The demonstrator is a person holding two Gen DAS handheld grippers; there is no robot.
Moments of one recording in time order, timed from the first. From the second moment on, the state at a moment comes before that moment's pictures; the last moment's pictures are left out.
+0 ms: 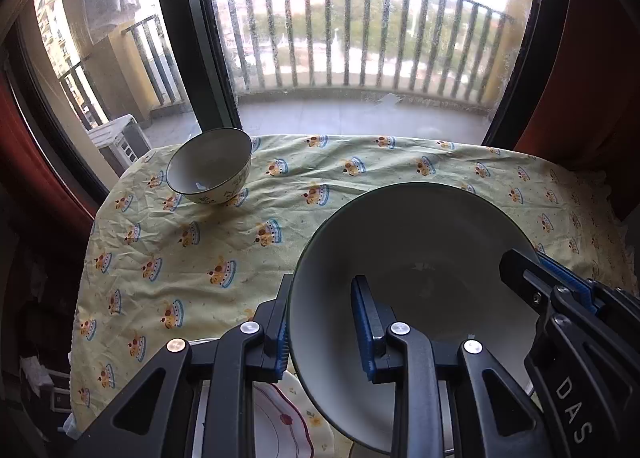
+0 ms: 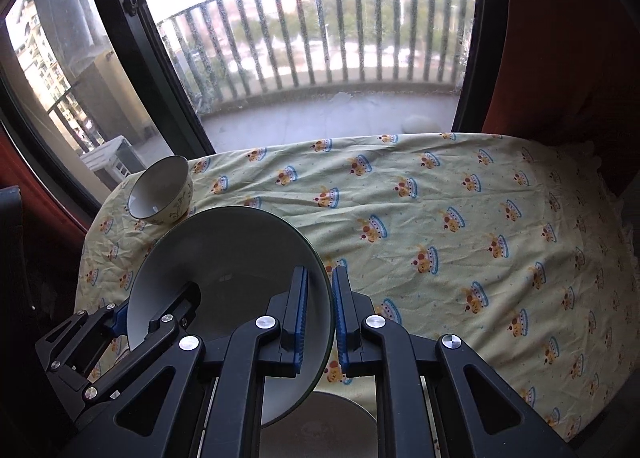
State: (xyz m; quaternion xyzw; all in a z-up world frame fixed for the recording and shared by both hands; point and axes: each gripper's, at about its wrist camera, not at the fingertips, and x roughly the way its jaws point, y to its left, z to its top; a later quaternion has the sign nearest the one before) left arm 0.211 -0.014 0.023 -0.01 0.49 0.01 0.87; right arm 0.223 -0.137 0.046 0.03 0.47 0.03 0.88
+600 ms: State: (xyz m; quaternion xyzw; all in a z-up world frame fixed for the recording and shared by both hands) left arm 0.145 -0.038 0.007 -0.01 0.50 0.00 0.87; right arm 0.146 -0.162 0.039 0.03 0.48 0.03 0.87
